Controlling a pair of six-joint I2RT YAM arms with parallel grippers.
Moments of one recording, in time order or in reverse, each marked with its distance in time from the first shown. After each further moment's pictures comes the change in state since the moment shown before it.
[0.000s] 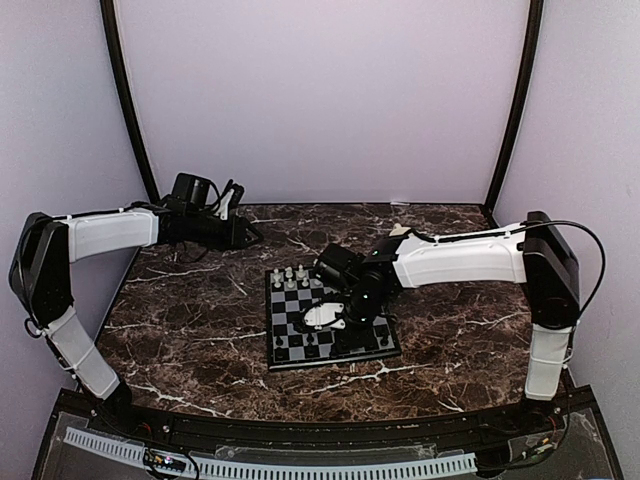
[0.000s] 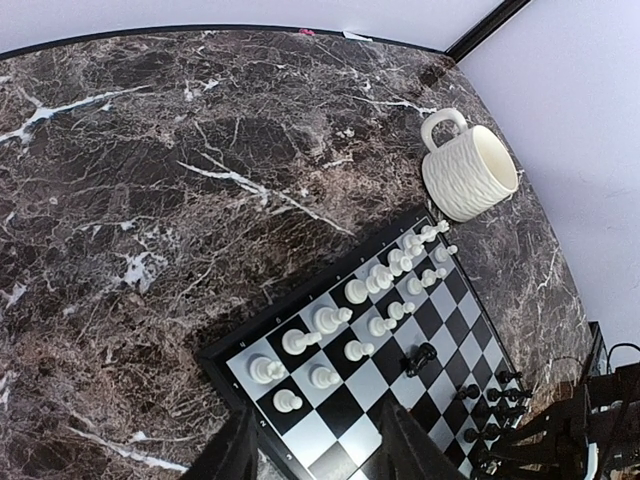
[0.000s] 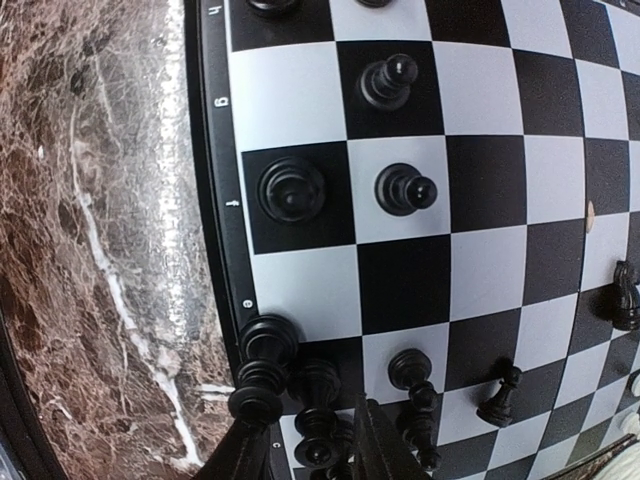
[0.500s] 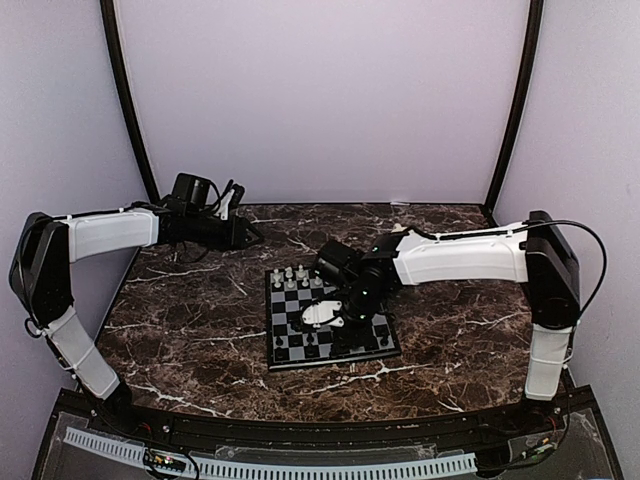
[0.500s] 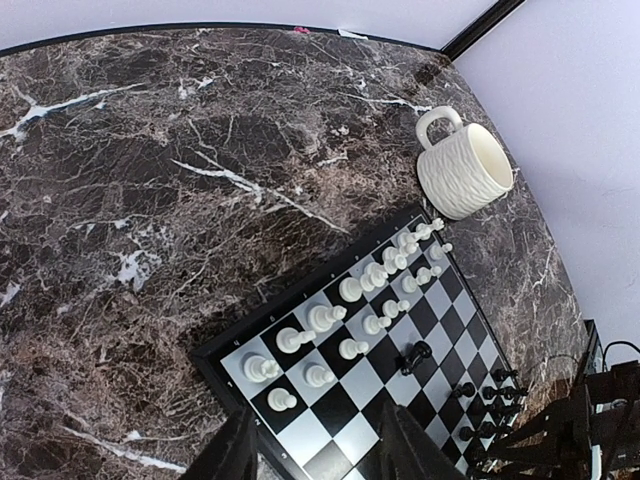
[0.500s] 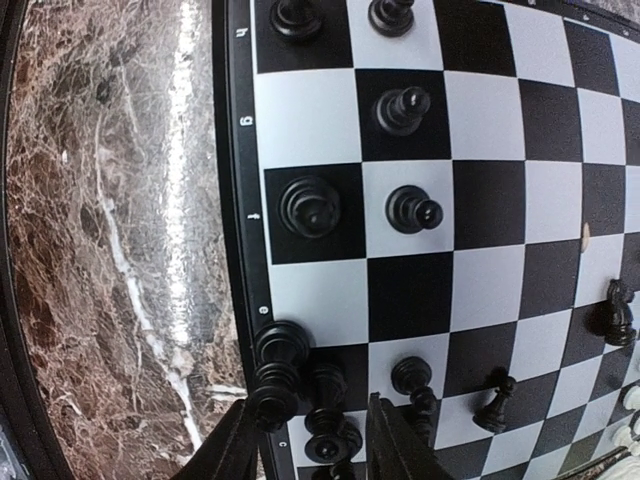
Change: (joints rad) left arm 0.000 0.001 0.000 0.000 0.014 -0.004; right arm 0.002 -0.002 0.021 -0.014 -0.029 -0.028
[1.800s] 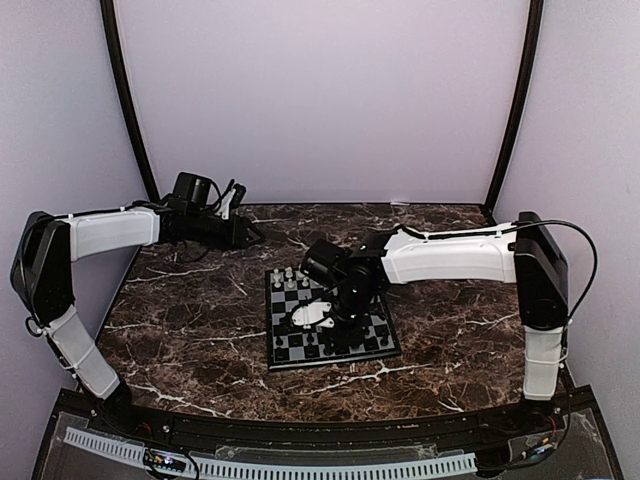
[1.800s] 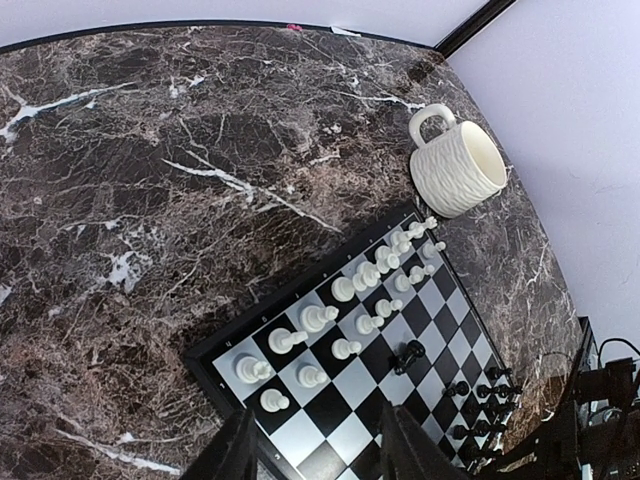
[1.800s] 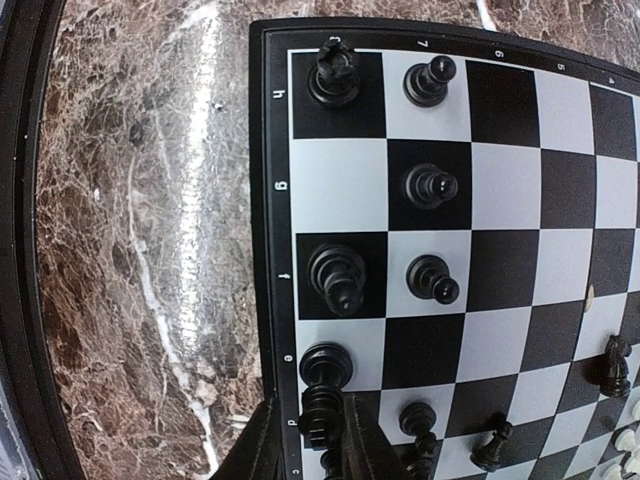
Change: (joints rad) left arm 0.000 0.010 0.014 -0.007 0.019 -0.001; right arm 0.021 0.060 0.097 -0.045 -0.051 -0.015
